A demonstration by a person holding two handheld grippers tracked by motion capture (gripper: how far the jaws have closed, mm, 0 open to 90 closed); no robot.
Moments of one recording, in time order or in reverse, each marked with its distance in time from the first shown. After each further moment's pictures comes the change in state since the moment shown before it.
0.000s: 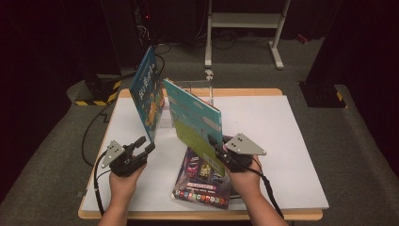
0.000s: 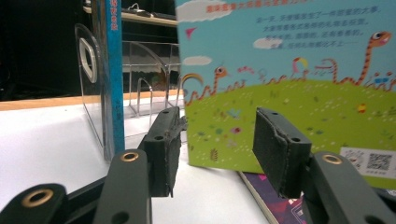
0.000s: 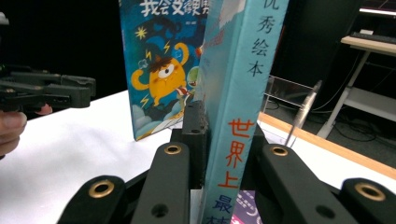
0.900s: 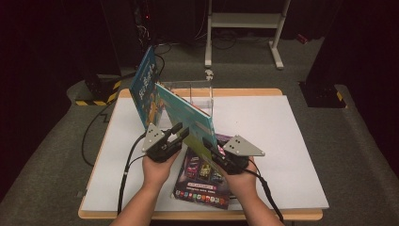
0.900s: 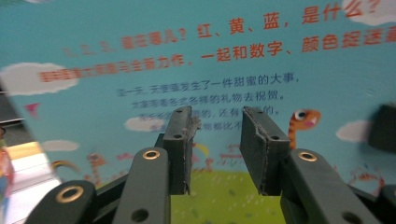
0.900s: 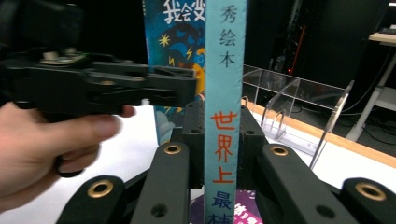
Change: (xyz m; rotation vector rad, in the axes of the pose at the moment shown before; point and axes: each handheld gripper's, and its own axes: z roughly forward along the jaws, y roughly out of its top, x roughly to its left) left arm -0.081 0.043 0.078 -0.010 -0.085 0.074; right arm 0.005 -0.003 0.001 -0.029 0.082 0.059
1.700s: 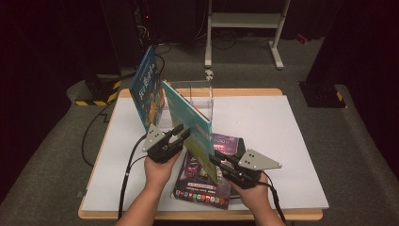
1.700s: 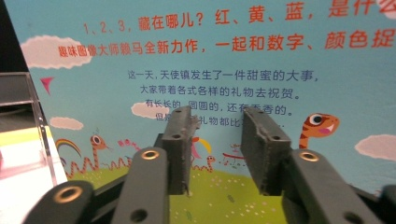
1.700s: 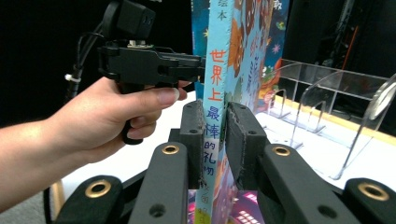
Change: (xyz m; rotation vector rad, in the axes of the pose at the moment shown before) left arm 0.004 -0.008 -0.002 0.003 -0.019 -0.059; right arm -0.006 -0.027 -0.037 -0.033 0.182 0.026
